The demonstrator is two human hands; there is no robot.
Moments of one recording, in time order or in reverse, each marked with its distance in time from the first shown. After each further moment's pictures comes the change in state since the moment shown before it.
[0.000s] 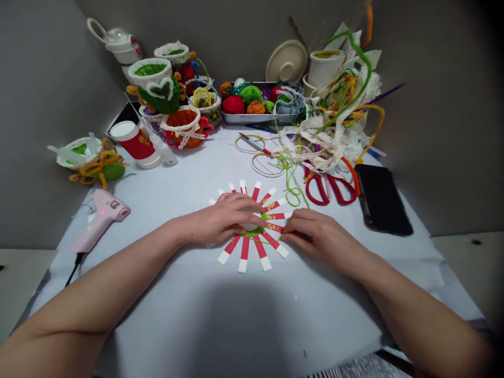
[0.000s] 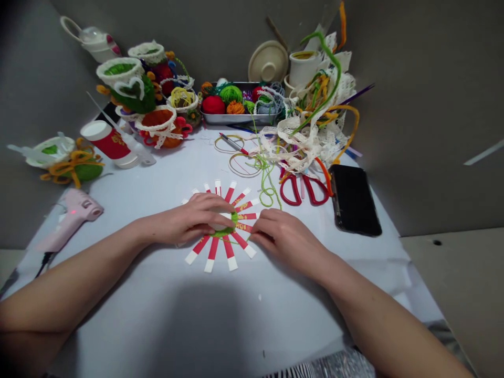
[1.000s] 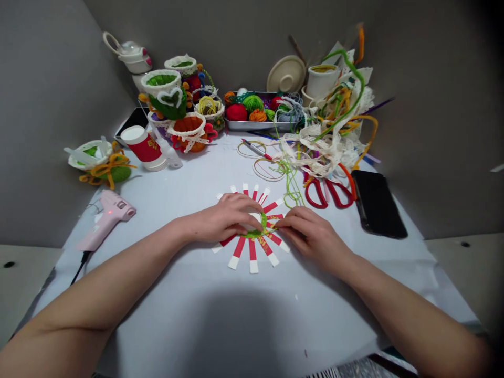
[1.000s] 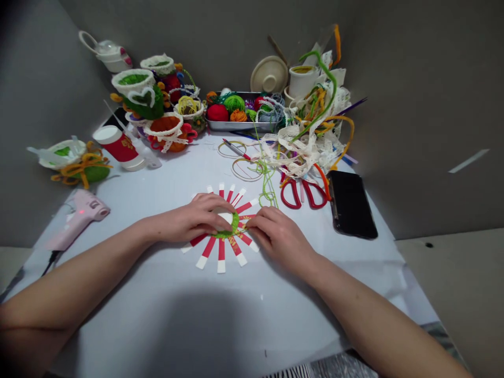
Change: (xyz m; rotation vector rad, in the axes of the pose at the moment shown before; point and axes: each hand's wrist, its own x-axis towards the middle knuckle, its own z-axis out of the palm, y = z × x) left_hand 0.000 0.000 -0.005 0.032 0.013 -0.002; right_hand 0.004 -0.005 0.016 0.011 0.215 -0.029
